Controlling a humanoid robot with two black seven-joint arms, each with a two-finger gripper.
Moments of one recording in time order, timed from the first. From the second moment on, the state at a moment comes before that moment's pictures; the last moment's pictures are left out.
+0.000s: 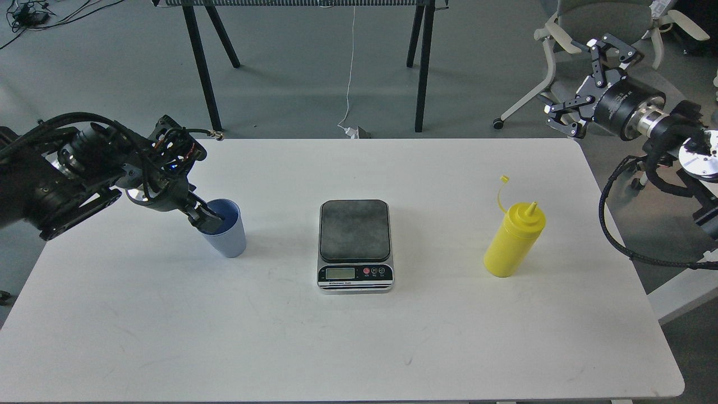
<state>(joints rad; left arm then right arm) -1.19 0.49 0.13 -0.75 2.00 -0.49 -0.49 0.97 -0.52 0.58 0.57 0.23 0.49 -0.16</state>
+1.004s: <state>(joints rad) -1.17 0.47 0.13 -0.71 2.00 -0.49 -0.49 0.95 -0.52 0.58 0.57 0.23 0.49 -0.16</state>
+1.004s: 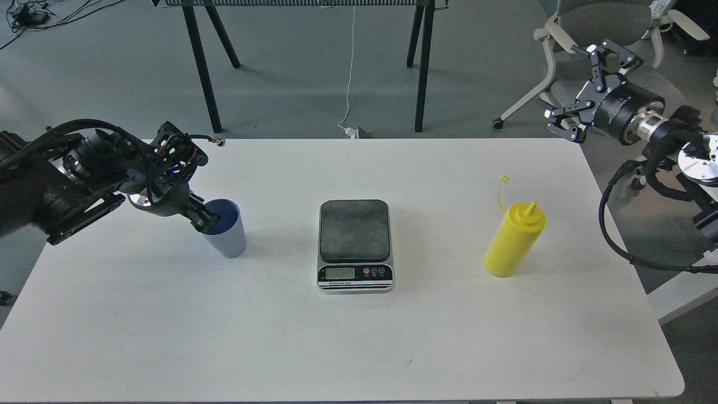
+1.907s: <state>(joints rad) -1.17 0.48 0.14 -0.74 1.99 -0.49 -0.49 0.95 -0.52 0.59 0.56 0.23 0.49 -0.16</state>
